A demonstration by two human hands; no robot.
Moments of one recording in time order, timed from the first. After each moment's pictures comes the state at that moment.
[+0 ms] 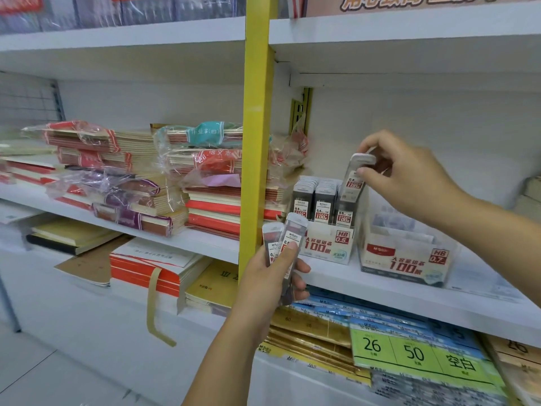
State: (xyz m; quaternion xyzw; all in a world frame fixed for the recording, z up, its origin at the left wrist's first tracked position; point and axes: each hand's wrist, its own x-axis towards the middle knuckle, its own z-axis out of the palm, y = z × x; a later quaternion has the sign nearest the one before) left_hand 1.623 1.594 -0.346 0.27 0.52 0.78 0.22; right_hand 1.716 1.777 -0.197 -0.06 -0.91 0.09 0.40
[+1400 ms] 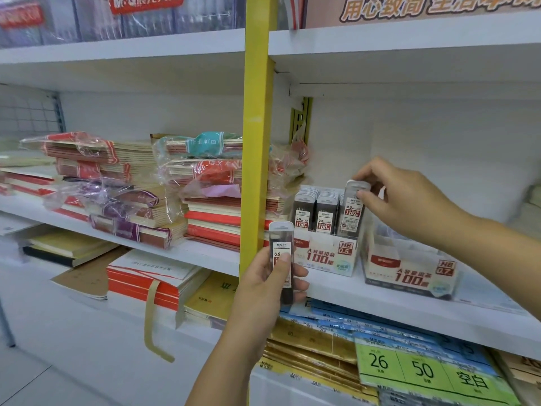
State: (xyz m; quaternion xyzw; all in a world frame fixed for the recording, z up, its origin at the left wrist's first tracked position) left_hand 1.622 1.589 -0.345 0.28 0.53 0.78 0.17; right_hand 1.712 1.786 -0.209 -0.06 -0.93 0.00 0.35
